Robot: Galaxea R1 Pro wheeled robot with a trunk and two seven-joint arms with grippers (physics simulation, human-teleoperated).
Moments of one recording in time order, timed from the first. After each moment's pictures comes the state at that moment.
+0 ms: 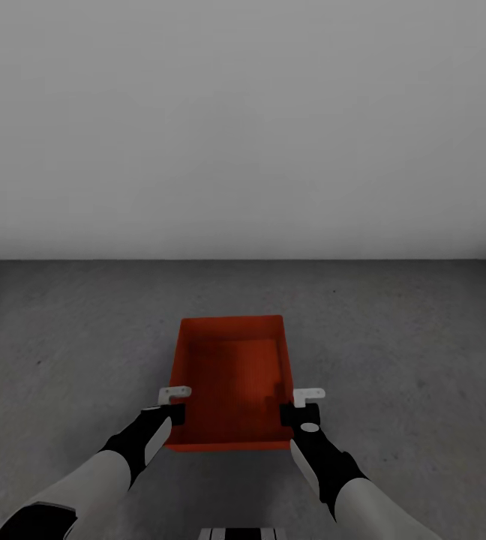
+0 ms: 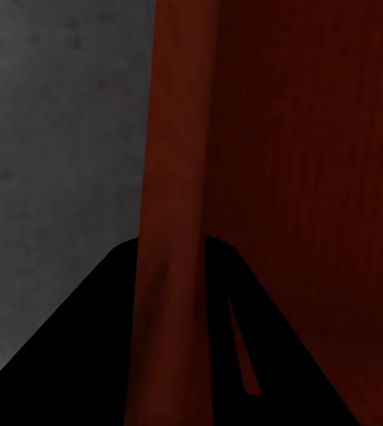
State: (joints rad) left arm -0.75 -0.06 -0.12 -0.34 0.20 0.26 0.21; right arm -0.64 0.16 0.14 -0.46 0.00 0.06 -0.28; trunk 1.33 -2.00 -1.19
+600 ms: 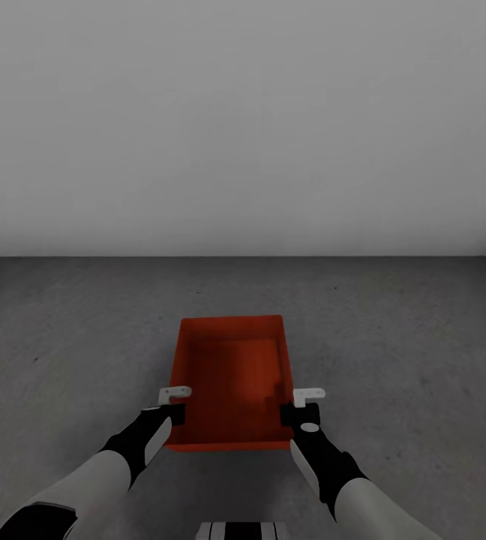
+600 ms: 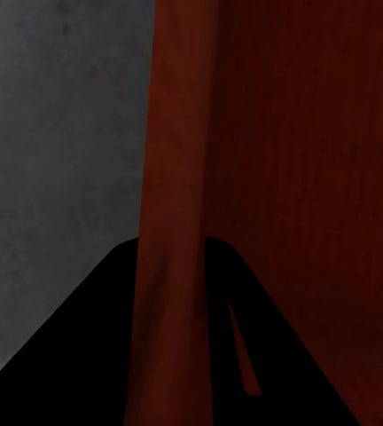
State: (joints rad) left arm -0.75 -0.06 -0.12 -0.34 0.20 0.25 0.21; right arm -0.64 0.16 0.14 -0.46 0.00 0.06 -0.28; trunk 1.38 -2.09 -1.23
